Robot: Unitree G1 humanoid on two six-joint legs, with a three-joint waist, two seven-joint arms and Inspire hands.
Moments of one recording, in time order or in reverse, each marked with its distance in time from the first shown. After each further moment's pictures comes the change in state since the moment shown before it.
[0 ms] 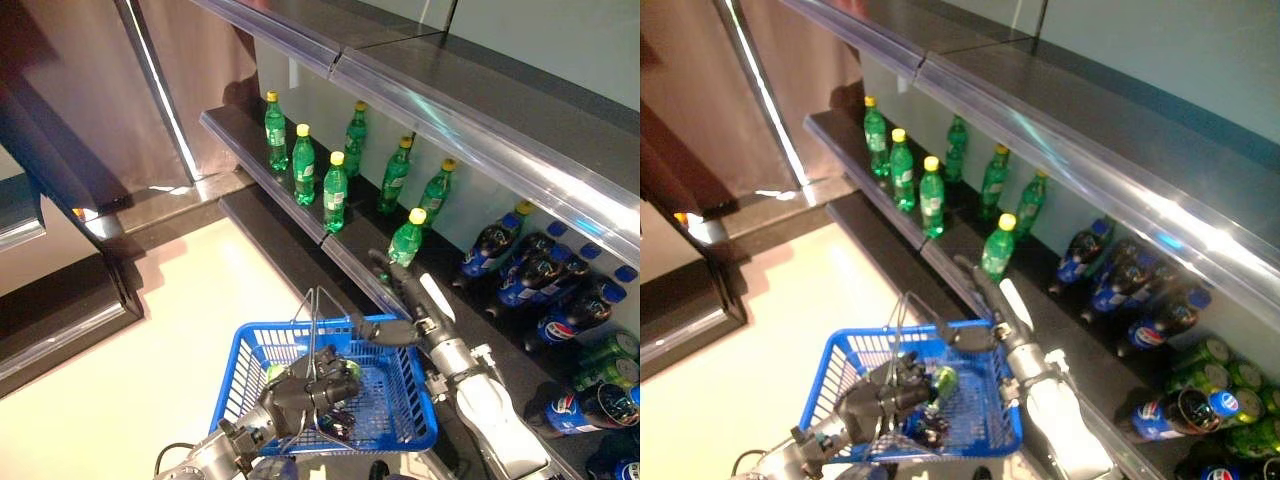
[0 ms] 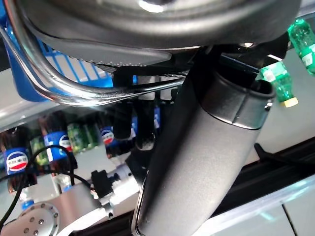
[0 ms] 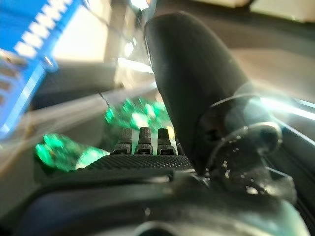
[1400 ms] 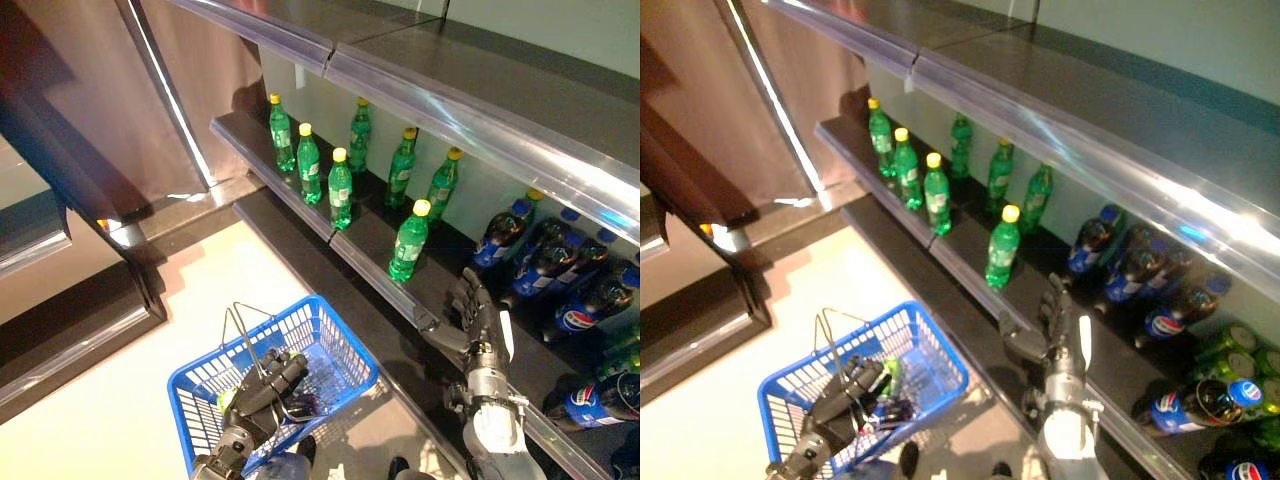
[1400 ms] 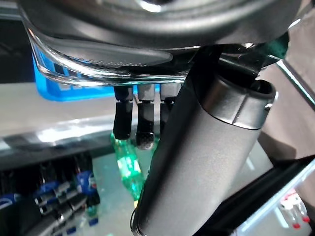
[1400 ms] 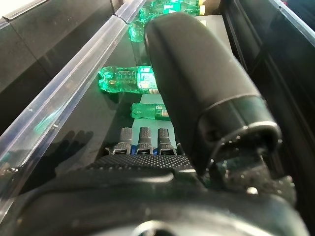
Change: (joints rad) left arm 0.145 -0.153 0.104 0.106 -0.064 -0.278 0.135; right arm 0.101 0.089 -0.083 0.132 0.195 -0.089 -0.369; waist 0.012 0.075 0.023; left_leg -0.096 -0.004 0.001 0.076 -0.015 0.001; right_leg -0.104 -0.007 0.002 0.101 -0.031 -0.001
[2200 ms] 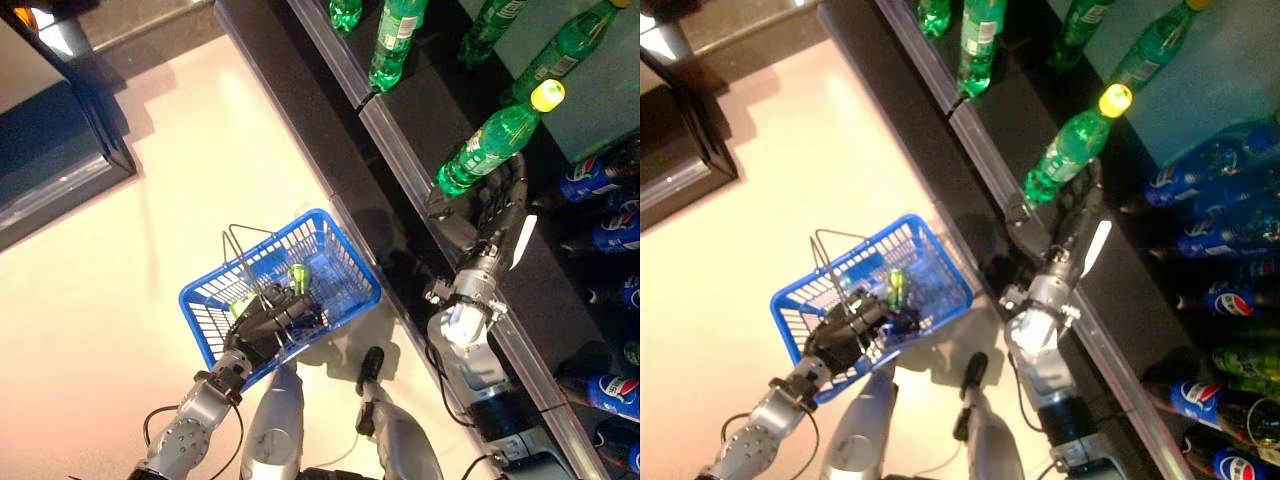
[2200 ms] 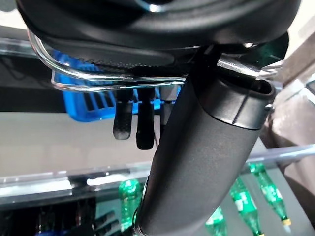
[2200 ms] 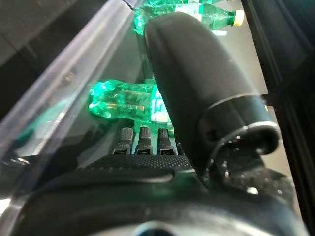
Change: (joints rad) left arm -0.365 0.163 -0.046 0.075 -0.068 -0.027 0.024; right arm -0.546 0.070 0.031 0.168 -0.016 -0.138 -0.359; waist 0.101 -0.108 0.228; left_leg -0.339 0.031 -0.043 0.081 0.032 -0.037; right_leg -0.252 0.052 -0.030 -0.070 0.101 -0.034
